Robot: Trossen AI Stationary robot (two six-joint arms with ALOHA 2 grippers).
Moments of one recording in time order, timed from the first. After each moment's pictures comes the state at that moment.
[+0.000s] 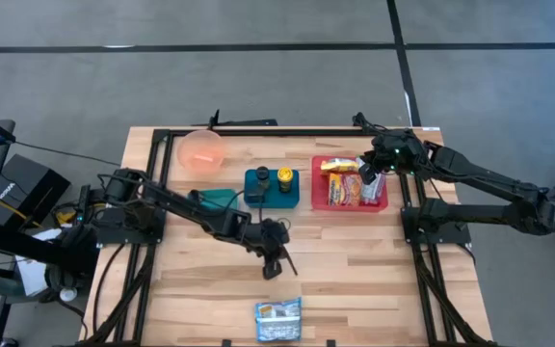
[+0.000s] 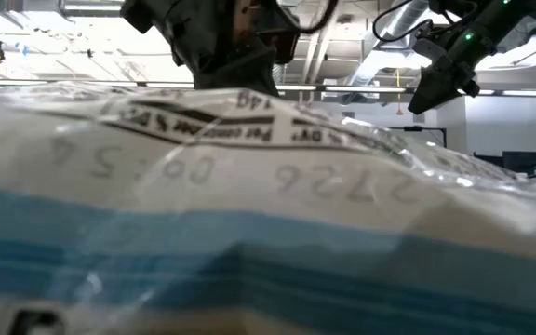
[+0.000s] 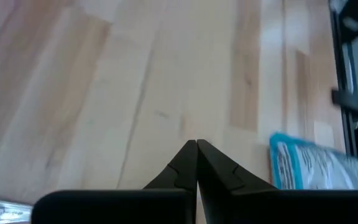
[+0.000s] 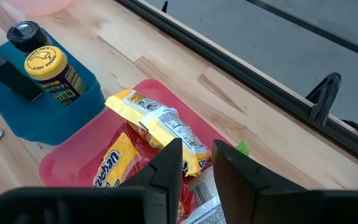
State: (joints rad) left arm -0.25 1.82 1.14 -0.14 -0.01 -0.51; right arm -0.48 0.84 0.78 -0.68 0.23 0.25
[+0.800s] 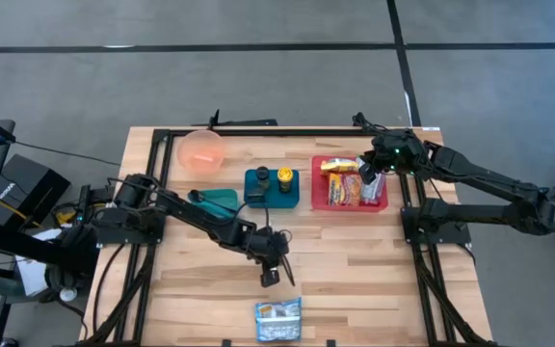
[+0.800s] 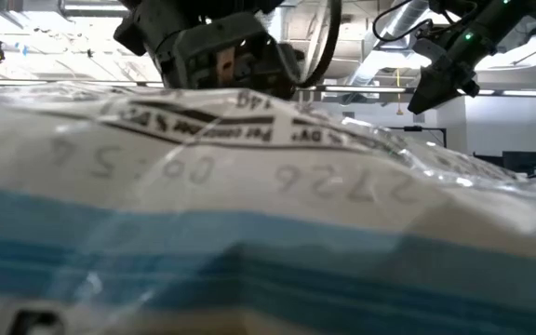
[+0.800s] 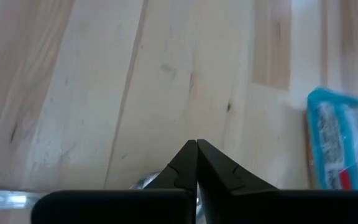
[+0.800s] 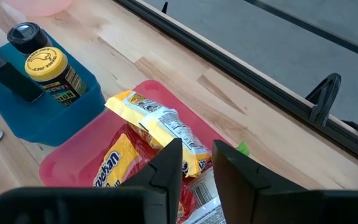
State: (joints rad) left arm -0.28 1.92 1.14 -0.15 0.00 -0.48; right arm -0.48 0.84 0.78 -0.68 0.23 0.25
